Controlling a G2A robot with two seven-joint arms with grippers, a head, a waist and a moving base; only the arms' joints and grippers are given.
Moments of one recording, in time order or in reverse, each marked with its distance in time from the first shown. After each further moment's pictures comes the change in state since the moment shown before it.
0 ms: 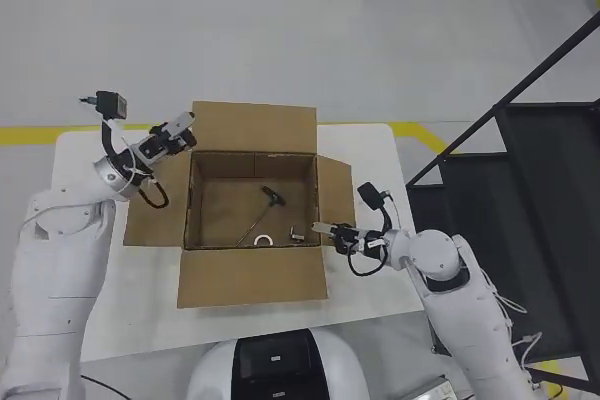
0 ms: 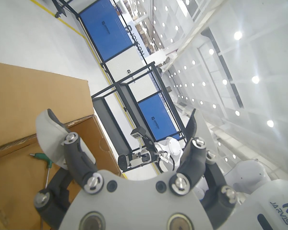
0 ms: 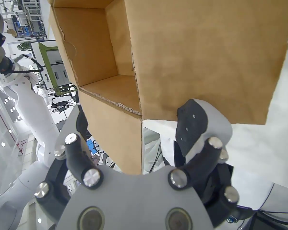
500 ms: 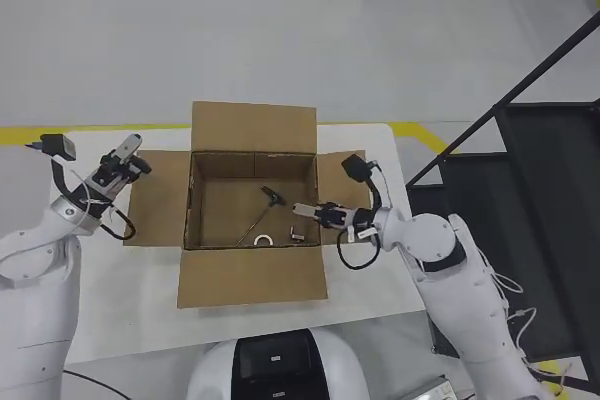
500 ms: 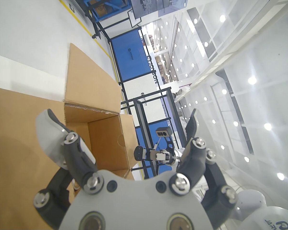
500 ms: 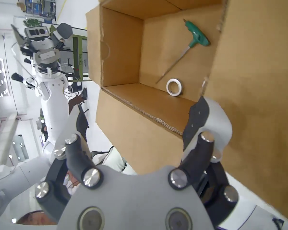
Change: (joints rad) left arm 0.228 0.042 -0.213 -0.119 0.028 0.072 0.082; right arm 0.158 0.004 -0.094 -0.078 -0.030 -0.104 -0.010
